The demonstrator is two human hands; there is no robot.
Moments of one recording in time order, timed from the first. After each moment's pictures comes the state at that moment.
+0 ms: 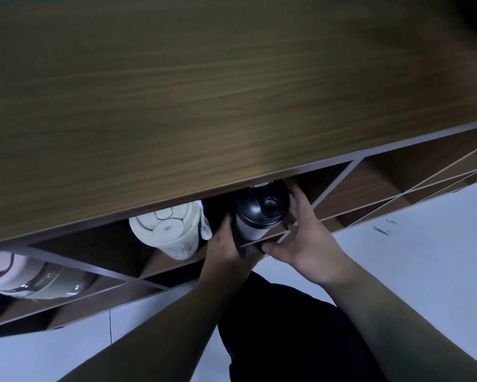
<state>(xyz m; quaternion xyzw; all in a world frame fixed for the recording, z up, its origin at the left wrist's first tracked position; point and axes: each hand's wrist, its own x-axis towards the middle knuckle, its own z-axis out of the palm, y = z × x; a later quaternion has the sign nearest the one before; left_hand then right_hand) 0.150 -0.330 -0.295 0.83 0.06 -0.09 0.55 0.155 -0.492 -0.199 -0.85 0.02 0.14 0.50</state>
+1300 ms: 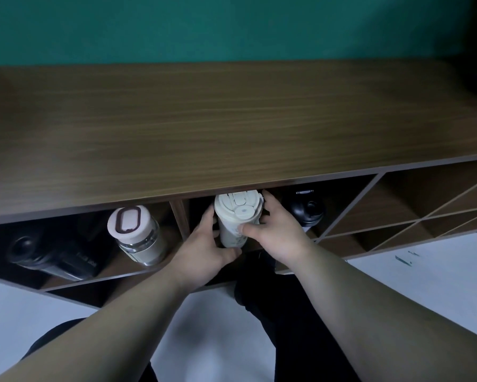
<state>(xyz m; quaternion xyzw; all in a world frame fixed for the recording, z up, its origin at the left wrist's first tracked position) 0.092 -0.192 -0.190 0.82 0.07 -0.13 0.55 0.137 -0.363 -0.160 -0.85 0.02 0.17 0.49</state>
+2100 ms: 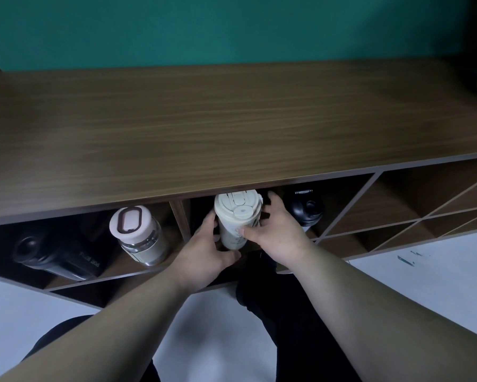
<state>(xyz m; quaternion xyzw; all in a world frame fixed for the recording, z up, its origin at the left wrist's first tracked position) 0.087 -0.194 -0.182 0.84 0.07 -0.15 0.52 0.134 -0.365 -0.157 -0.88 0.04 0.17 0.44</state>
